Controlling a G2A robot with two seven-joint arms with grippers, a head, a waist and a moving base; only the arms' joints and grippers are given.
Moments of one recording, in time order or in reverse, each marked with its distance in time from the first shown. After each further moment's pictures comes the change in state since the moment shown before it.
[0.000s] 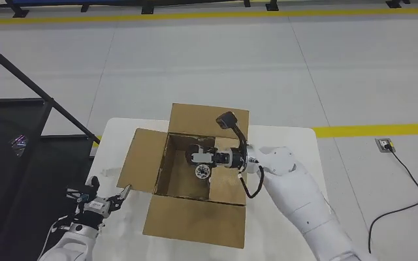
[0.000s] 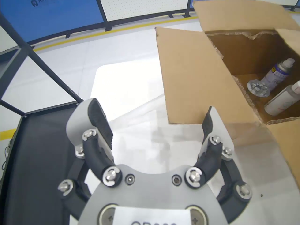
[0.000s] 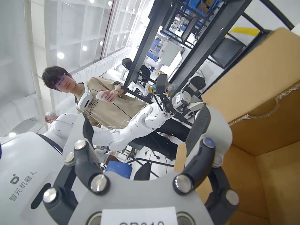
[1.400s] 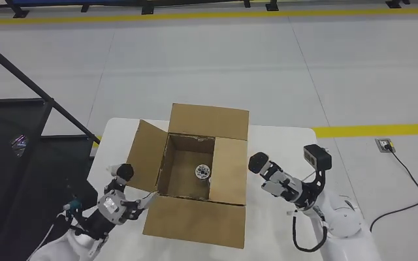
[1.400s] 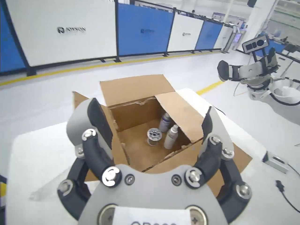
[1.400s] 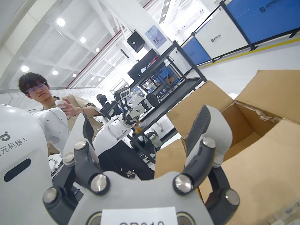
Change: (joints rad) left arm -0.003 0.014 0.037 -0.361 -0.416 -0.308 -0.208; right arm -0.600 0.131 0.450 -0.604 -0.238 -0.182 -0.279
